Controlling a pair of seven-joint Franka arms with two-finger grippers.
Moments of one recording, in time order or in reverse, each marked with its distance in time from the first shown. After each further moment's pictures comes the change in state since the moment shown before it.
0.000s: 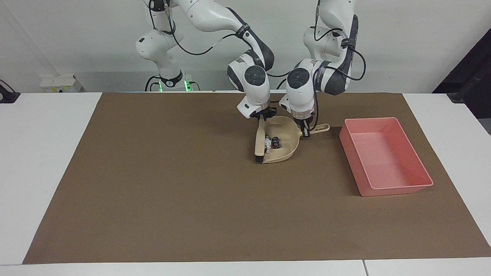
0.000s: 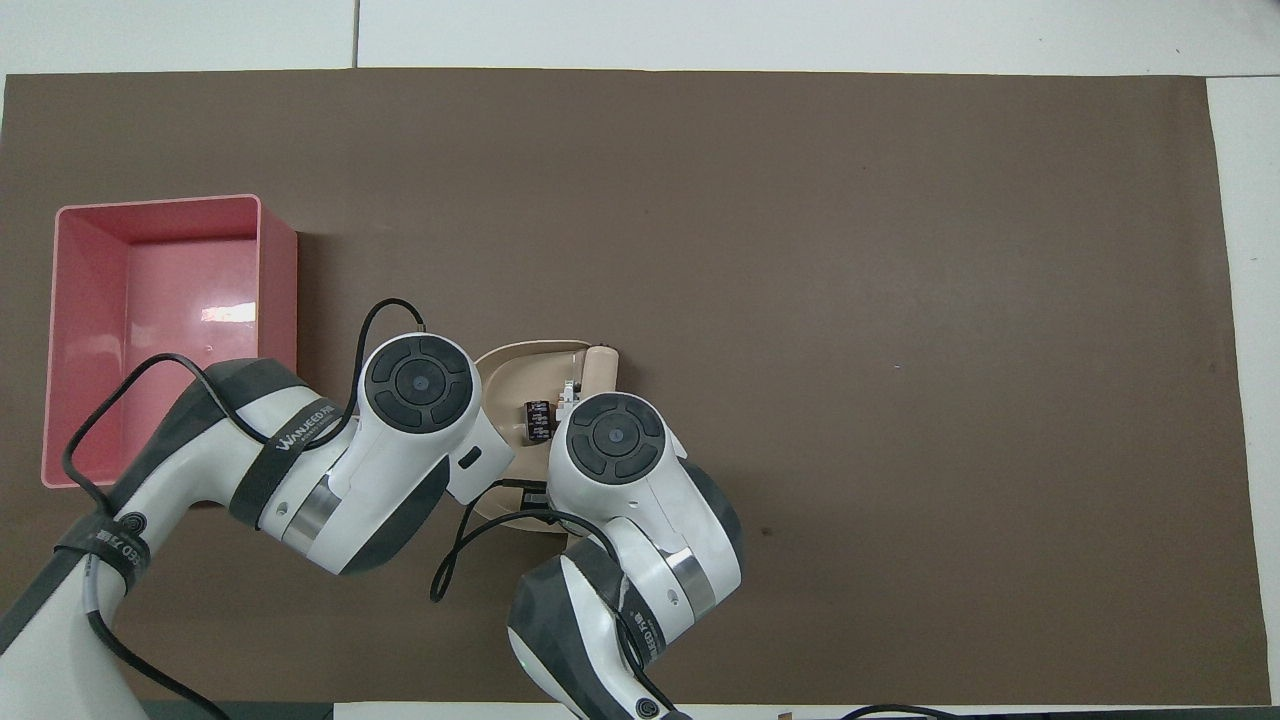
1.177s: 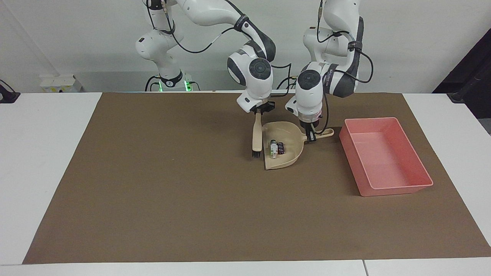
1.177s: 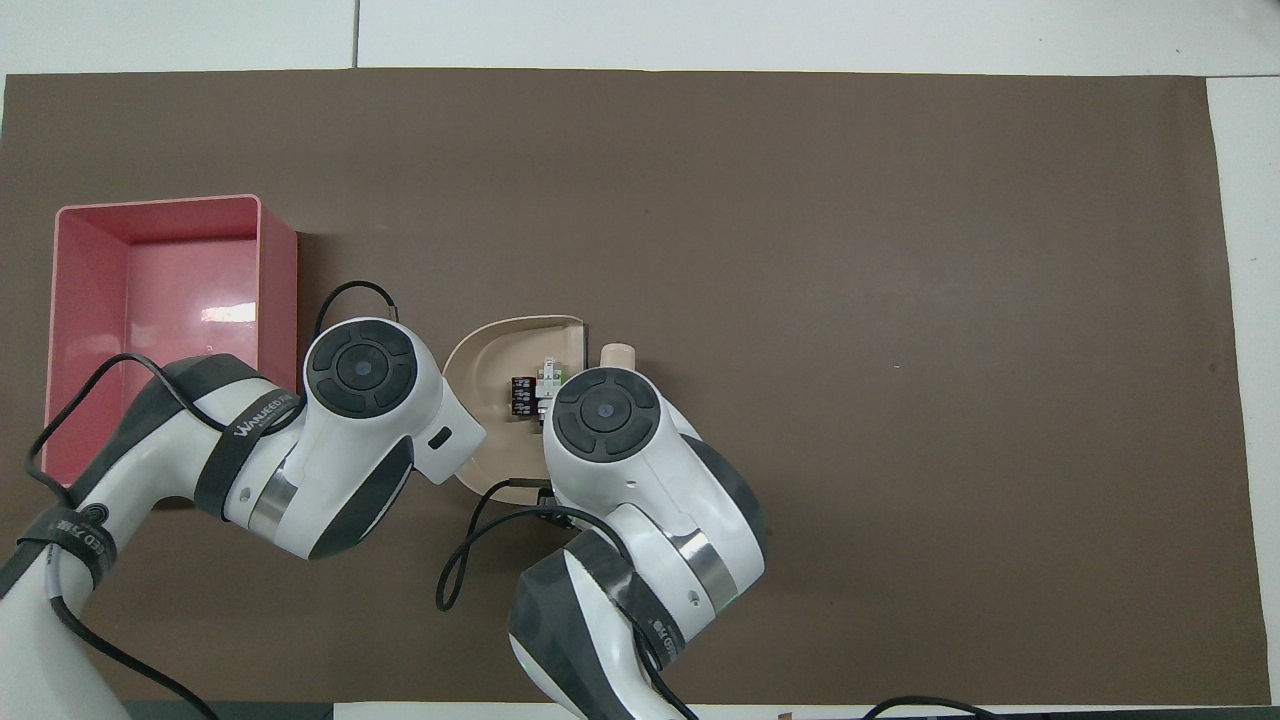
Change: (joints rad) left arm 0.072 0.002 0.001 -0.020 -0.054 0.113 0.074; right arm -0.050 -0.074 -0.004 0.064 -0.096 -0.252 -0.002
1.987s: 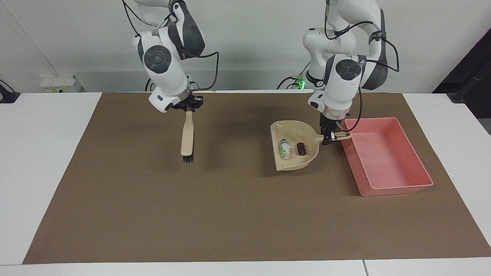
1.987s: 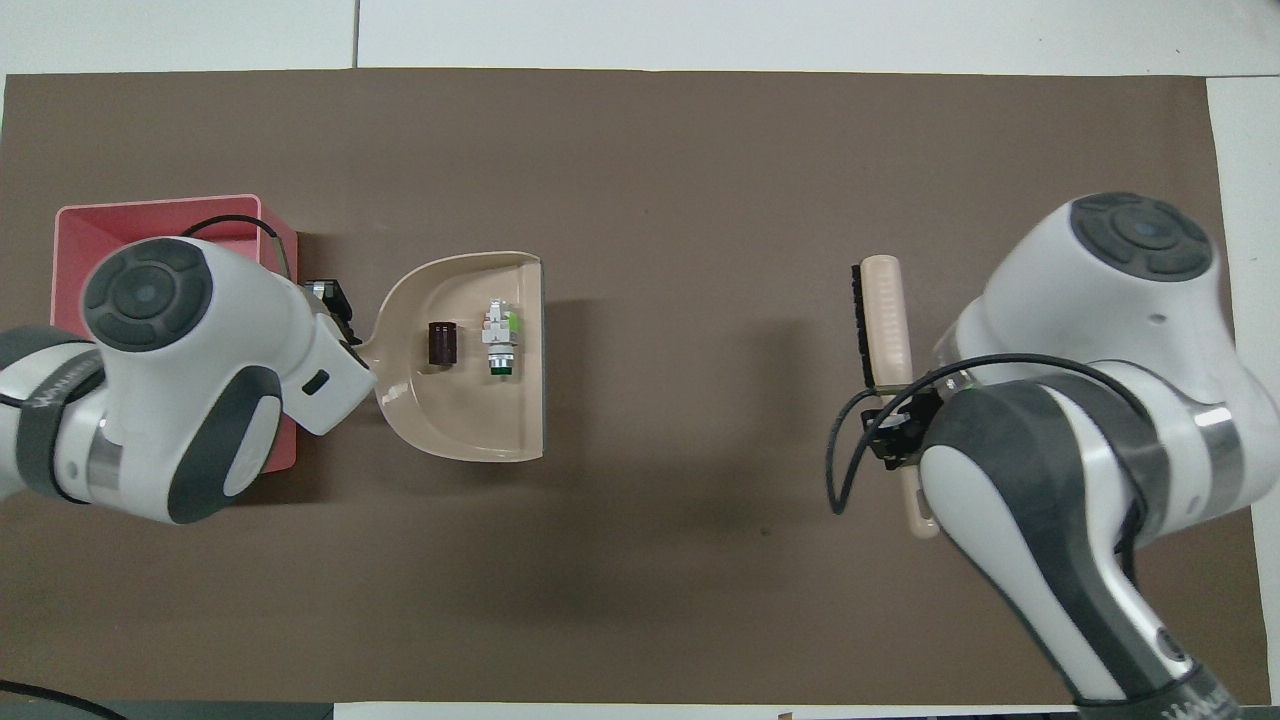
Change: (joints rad) left arm 0.157 -0.064 0.014 0.126 -0.111 -0.068 0.236; right arm -0.519 -0.287 -0.008 -0.129 -0.184 -0.283 -0.555
